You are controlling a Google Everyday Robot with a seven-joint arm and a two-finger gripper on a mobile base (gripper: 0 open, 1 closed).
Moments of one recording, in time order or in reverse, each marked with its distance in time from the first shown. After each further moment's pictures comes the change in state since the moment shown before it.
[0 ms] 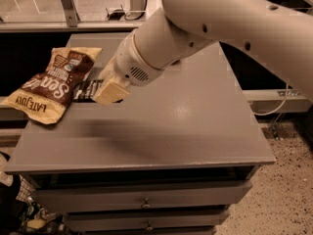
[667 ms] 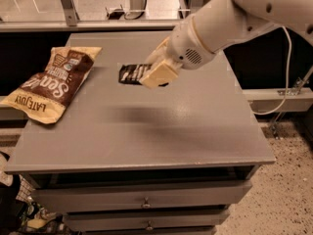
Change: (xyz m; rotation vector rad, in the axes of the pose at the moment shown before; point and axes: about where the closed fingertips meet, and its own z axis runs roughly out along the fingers) arm 0.066 -0.050 -0.076 0.074 0.016 0.084
